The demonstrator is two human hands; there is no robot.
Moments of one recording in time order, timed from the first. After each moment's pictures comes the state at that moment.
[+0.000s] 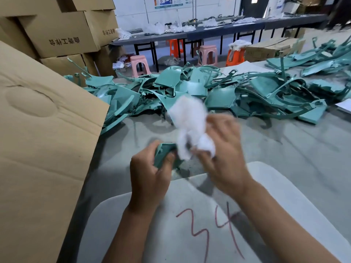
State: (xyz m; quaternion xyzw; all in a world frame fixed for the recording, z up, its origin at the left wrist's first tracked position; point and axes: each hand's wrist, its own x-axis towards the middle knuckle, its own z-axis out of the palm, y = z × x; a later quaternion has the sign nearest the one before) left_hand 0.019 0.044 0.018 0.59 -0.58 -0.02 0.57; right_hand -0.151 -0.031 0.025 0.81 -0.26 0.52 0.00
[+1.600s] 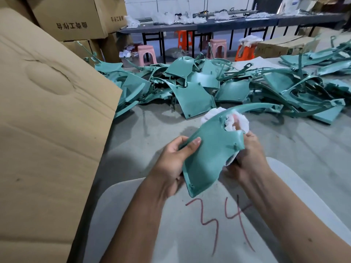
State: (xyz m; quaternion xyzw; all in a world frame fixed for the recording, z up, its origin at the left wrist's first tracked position) left_hand 0.004 0.039 0.029 0.45 -0.31 -0.60 0.58; right_hand -0.145 -0.027 0.033 0.27 -0.26 0.55 -0.75
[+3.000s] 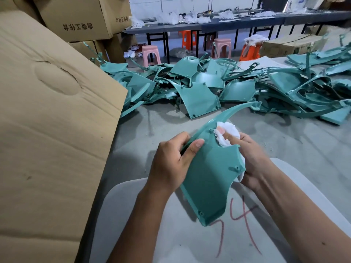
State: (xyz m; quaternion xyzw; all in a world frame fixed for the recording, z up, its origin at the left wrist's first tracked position) left_hand 0.029 0.040 0.014 0.59 -0.64 -0.10 0.48; right_hand -0.147 -0.021 0.034 0.40 -0.26 0.41 -0.78
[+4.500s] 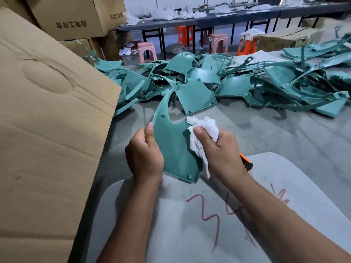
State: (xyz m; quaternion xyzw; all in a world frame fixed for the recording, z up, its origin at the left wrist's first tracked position) left_hand 0.044 0.026 0.007 0.72 -0.37 0.03 0.59; right_hand -0.115 -0.011 0.016 0.65 -0.40 0.50 -0.41
